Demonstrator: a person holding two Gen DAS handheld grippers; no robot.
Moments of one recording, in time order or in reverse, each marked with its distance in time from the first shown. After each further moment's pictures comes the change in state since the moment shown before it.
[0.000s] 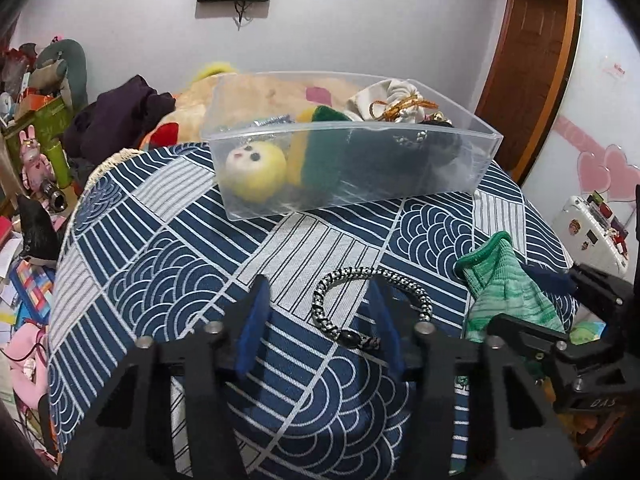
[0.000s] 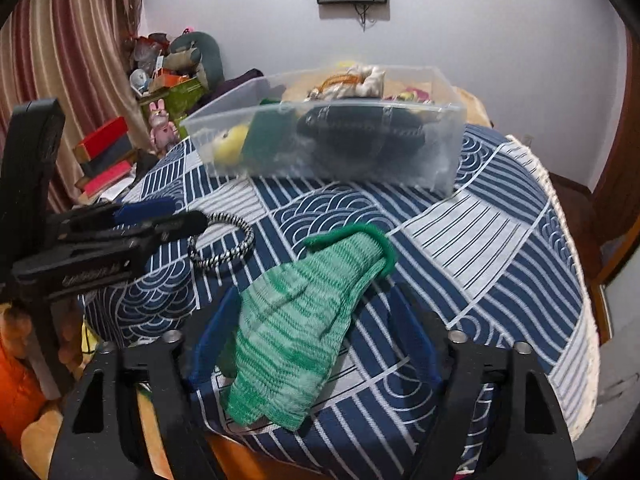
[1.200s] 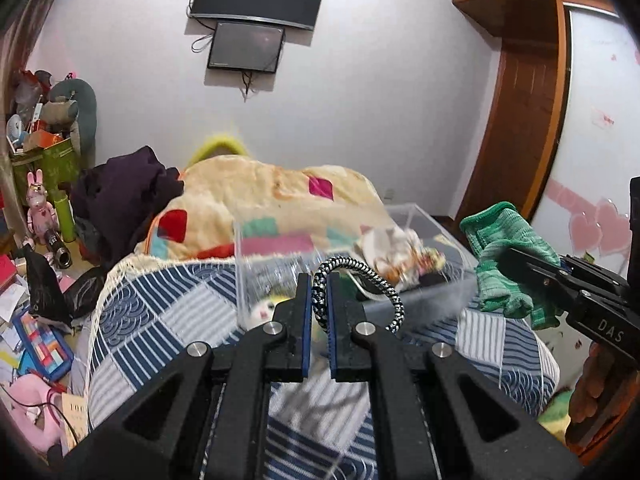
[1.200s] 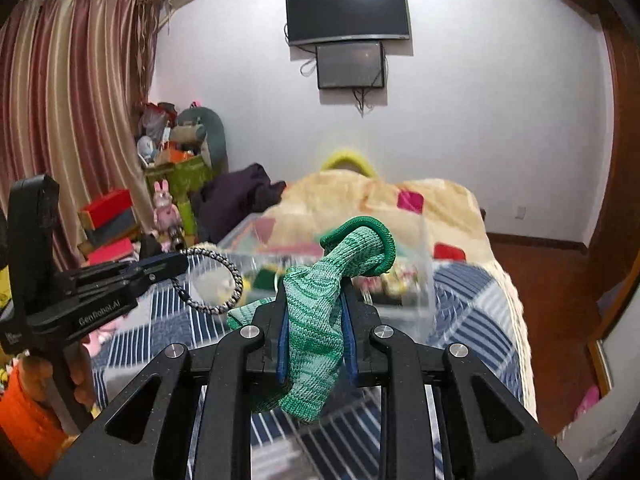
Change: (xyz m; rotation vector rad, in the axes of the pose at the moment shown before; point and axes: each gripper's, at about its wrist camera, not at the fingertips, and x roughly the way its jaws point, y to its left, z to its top) left arm -0.049 0.021 0.082 -0.030 -0.274 -0.009; right arm -0.045 0.000 0.092 -0.031 -0.313 -0.023
